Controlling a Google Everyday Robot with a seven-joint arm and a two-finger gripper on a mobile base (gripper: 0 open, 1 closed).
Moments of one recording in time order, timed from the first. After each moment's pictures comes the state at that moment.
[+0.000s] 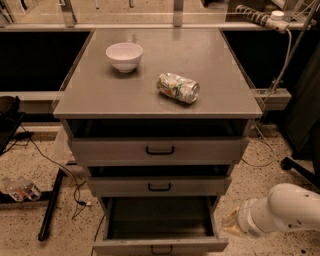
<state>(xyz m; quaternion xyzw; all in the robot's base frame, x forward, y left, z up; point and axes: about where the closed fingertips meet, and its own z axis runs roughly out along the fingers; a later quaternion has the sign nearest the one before) 0.396 -0.227 0.530 -0.53 0.82 0.10 0.18</state>
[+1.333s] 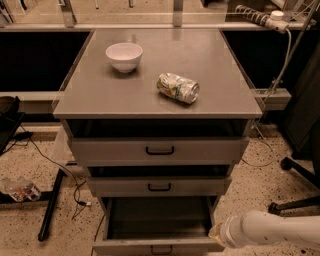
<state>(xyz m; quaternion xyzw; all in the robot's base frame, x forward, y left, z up) 0.421 -0.211 0.376 -0.47 0.85 0.09 0.20</state>
